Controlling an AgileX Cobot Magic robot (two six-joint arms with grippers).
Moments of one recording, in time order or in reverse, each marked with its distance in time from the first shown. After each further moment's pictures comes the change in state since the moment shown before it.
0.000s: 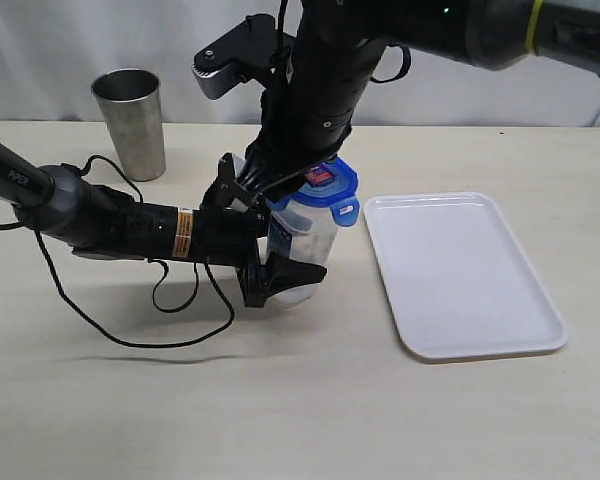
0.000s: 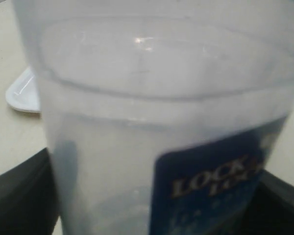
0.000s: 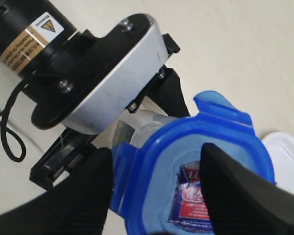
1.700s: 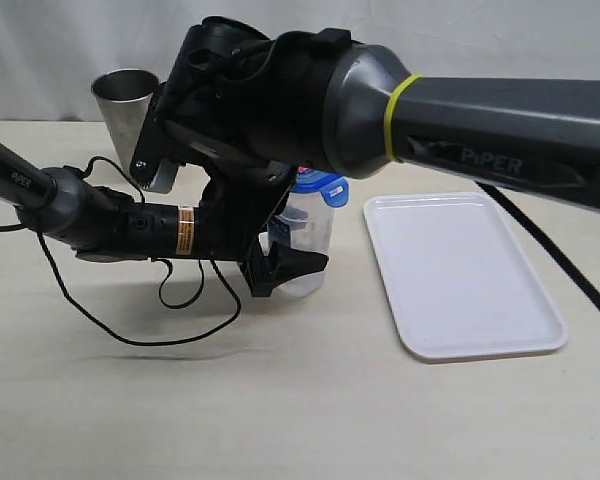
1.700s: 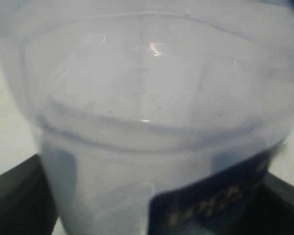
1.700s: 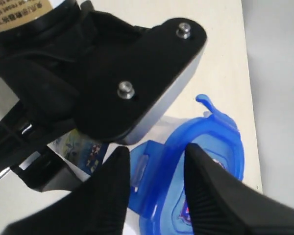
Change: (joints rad) left arm -0.004 0.007 0.000 -0.074 0.021 -0.025; right arm 0.228 0.108 0.038 -0.589 0.021 0.117
